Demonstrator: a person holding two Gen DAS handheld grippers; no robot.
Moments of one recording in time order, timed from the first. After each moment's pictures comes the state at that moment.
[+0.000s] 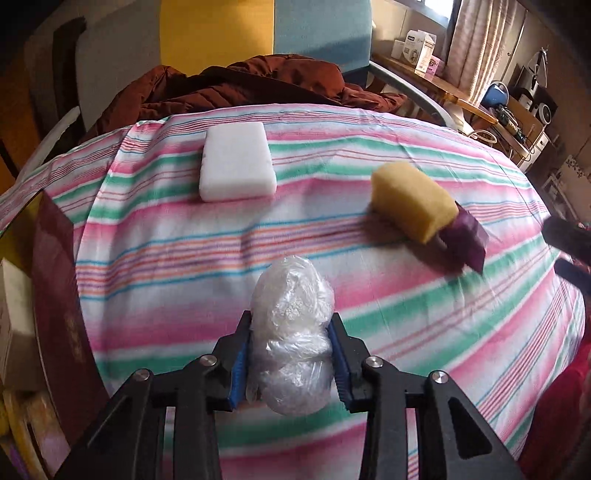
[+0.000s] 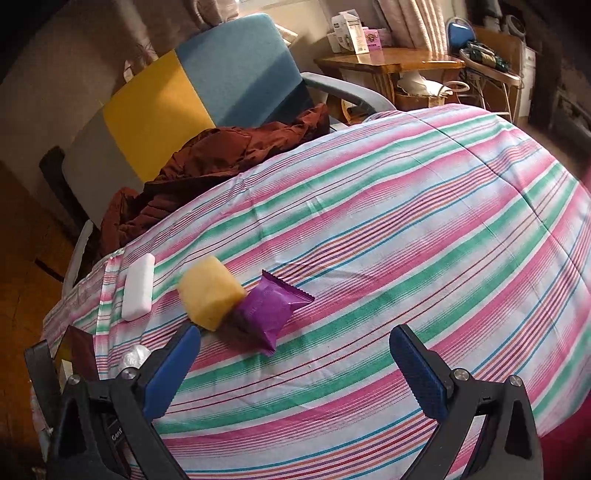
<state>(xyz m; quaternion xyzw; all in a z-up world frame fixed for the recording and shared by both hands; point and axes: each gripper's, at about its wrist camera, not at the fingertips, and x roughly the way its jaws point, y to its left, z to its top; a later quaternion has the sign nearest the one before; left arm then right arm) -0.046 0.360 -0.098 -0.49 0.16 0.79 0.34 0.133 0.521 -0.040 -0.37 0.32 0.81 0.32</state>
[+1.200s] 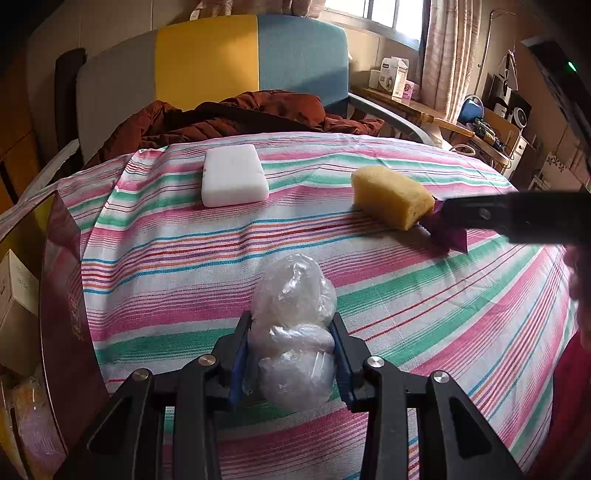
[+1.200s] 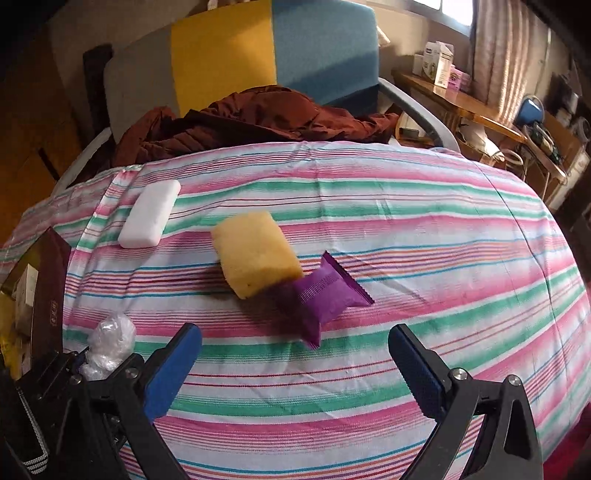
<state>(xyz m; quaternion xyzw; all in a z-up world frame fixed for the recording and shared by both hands) -0.029 0.339 -0.105 -0.41 0.15 0.82 0.38 0.069 0.478 -0.055 -0.46 0.15 0.83 0.27</state>
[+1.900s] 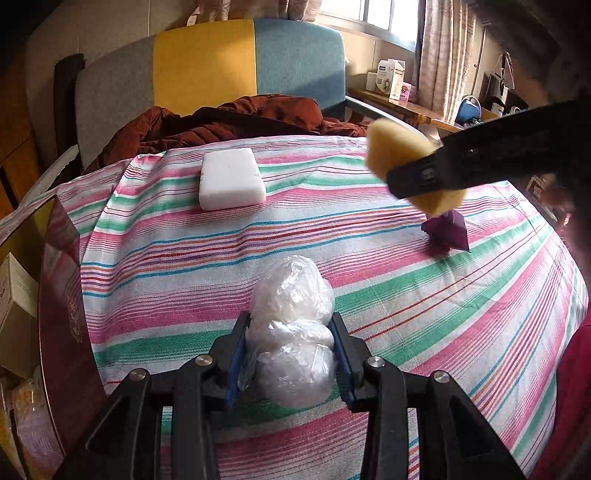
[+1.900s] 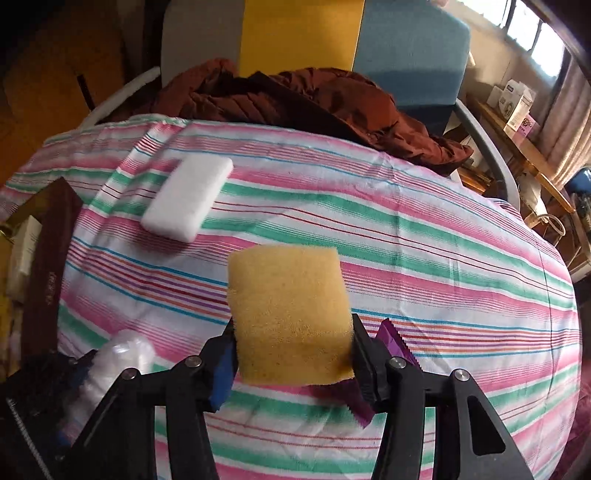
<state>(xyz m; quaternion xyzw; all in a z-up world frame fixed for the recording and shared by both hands) -0.025 0.339 -0.106 -0.40 0.15 0.82 0.38 0.004 0.465 -0.052 -0.51 0.08 0.84 0.18</state>
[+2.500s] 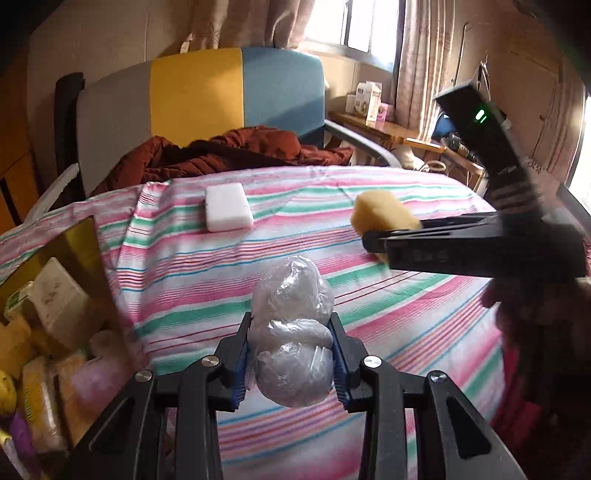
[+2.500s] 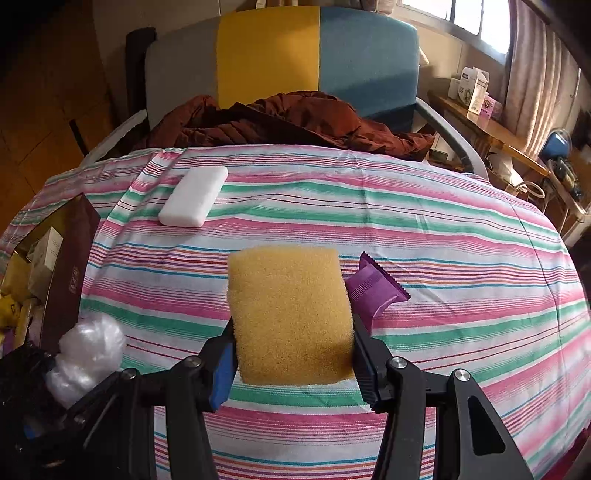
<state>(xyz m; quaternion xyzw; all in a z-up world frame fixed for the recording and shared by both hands) 0.024 0.280 -0.042 -0.36 0.13 0.82 0.42 0.066 0.445 -0.053 -0.45 0.12 0.86 0.22</state>
